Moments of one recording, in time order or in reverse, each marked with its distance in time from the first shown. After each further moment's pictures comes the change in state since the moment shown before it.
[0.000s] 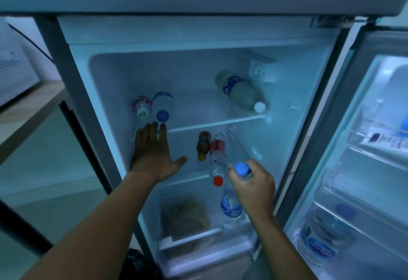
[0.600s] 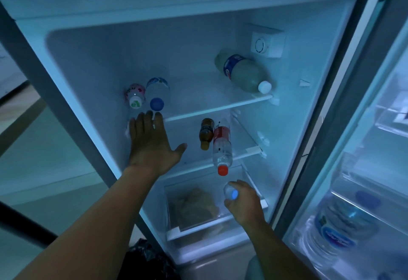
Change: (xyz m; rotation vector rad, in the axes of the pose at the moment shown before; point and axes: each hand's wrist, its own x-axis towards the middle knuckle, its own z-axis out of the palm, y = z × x) left_hand 0.007 0.006 0.012 0.084 0.102 -0.023; right_hand -0.057 0.090 0.071 -0.095 -0.627 0.324
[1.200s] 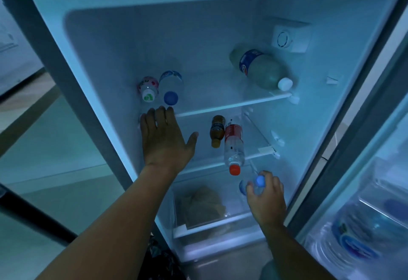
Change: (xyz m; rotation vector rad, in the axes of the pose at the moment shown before) left_hand -0.001 0.004 0.011 0.016 0.152 -0.074; right_hand 0.008 0.006 -0.002 -0.039 0.504 -0.099
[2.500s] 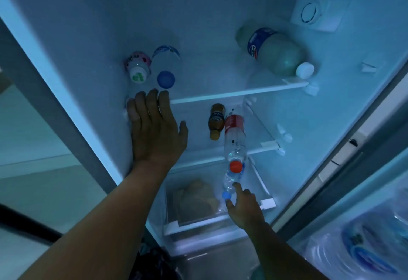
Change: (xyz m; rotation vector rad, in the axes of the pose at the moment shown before) left_hand 0.005 -0.010 0.036 0.099 0.161 0.020; right_hand -0.009 0.031 0.067 -0.285 -0.702 -0.009
